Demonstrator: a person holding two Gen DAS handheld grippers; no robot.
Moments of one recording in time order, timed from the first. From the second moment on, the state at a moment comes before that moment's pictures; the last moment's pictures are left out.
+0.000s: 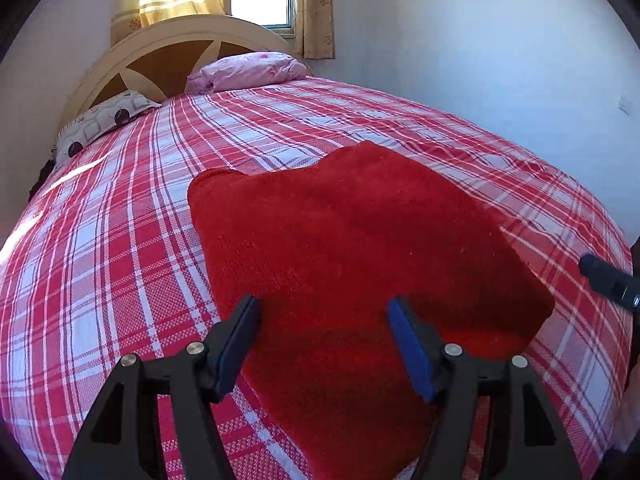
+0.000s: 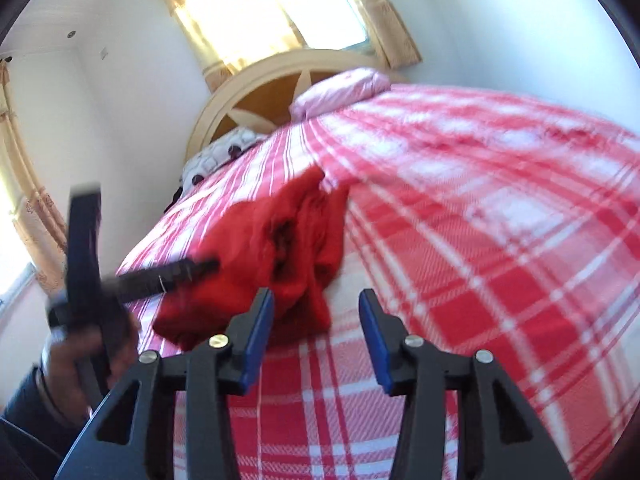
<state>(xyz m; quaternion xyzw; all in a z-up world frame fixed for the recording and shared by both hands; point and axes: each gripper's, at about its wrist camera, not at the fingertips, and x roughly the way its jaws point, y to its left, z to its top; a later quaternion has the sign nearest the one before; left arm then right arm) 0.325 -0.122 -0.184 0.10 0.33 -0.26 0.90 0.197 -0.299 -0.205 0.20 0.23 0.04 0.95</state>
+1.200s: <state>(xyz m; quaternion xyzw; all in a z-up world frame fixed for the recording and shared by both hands) 0.340 -0.084 -0.217 -0.03 0.41 -0.28 0.87 0.312 -0.254 -0.208 0.01 0.35 0.02 0.94</state>
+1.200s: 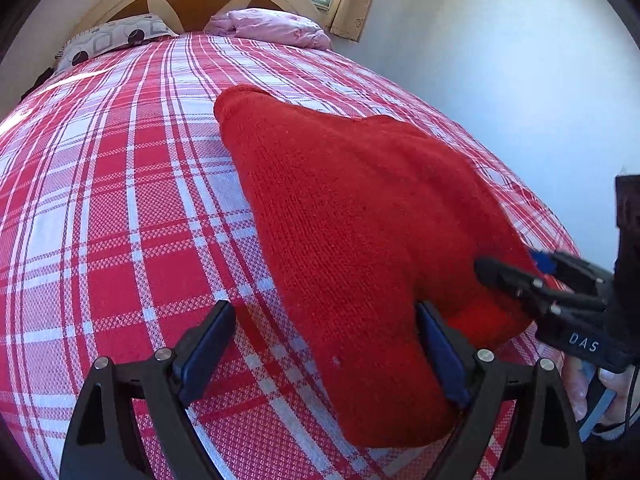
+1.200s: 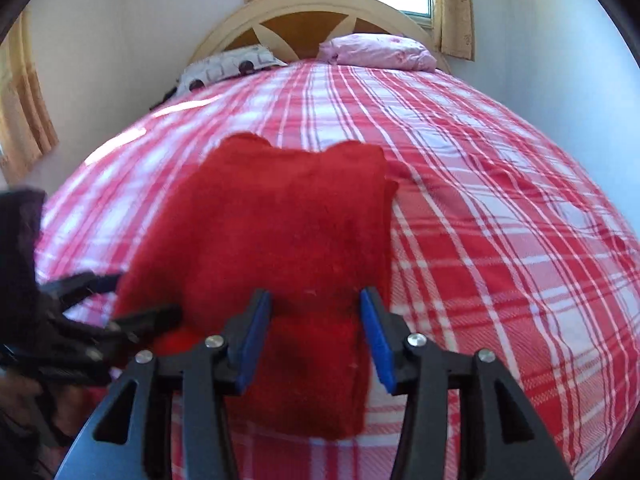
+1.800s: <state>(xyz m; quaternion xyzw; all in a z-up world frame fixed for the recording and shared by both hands) 0.340 -0.079 -0.218 -0.04 0.41 -0.28 0.87 0.270 -0.209 -0.199 -0.10 0.30 0.04 0.95</state>
